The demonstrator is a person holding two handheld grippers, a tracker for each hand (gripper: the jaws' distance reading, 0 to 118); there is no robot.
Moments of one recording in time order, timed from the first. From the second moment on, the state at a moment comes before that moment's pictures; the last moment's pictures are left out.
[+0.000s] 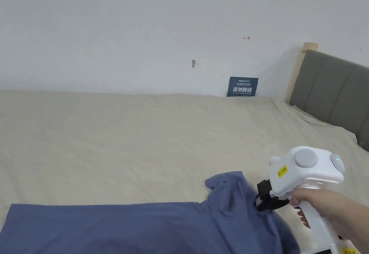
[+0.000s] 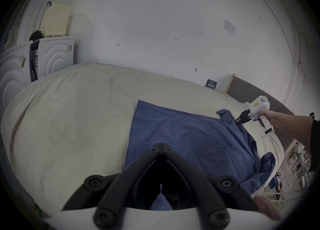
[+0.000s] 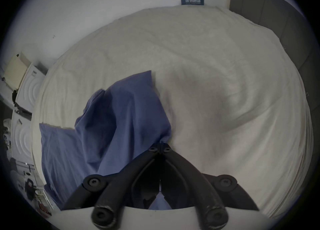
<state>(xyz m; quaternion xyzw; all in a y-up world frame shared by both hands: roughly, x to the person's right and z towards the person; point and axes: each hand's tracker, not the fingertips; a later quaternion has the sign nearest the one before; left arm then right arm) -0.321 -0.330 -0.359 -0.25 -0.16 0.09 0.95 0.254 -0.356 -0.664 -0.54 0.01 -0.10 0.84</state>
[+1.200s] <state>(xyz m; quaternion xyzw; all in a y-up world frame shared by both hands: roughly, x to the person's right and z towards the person) -0.319 -0.357 -0.729 -0.56 -0.11 -0.09 0.82 0.250 -0.321 -0.620 -0.49 0.07 -0.12 0.86</state>
